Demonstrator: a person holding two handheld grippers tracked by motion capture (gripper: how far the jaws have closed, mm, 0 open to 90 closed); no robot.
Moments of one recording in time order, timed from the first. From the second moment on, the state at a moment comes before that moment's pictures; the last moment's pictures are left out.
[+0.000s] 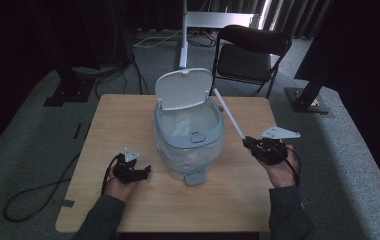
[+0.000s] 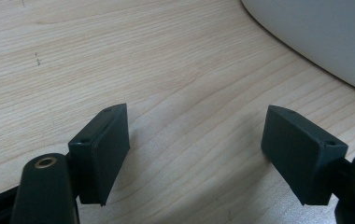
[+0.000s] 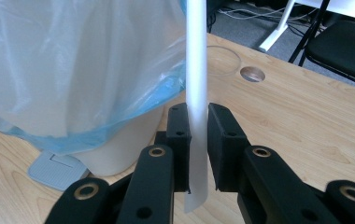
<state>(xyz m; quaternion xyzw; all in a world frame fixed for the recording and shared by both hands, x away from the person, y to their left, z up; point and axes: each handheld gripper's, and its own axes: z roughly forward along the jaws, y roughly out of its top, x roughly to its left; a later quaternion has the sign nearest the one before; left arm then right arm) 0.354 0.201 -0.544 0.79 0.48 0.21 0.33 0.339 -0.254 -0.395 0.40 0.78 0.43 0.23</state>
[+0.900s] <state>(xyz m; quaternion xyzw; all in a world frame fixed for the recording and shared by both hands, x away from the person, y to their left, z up) 0.354 0.201 -0.544 0.79 0.48 0.21 0.33 0.313 -0.240 -0.383 0.33 0.79 0.47 0.21</state>
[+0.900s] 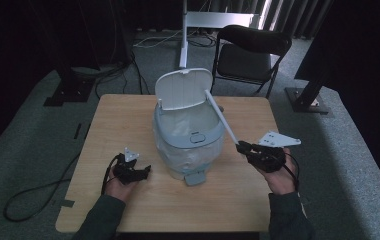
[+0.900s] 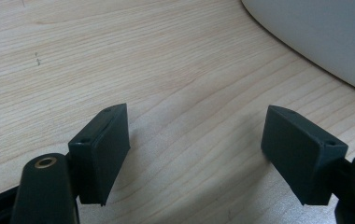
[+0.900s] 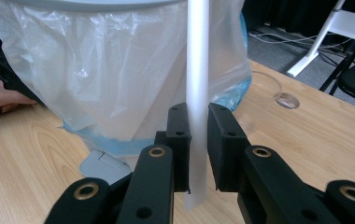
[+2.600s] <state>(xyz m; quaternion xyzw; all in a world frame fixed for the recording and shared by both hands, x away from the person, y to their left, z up) 0.354 0.201 -0.544 0.79 0.48 0.21 0.33 0.339 -0.215 -0.331 0.29 0.80 0.46 0.26</state>
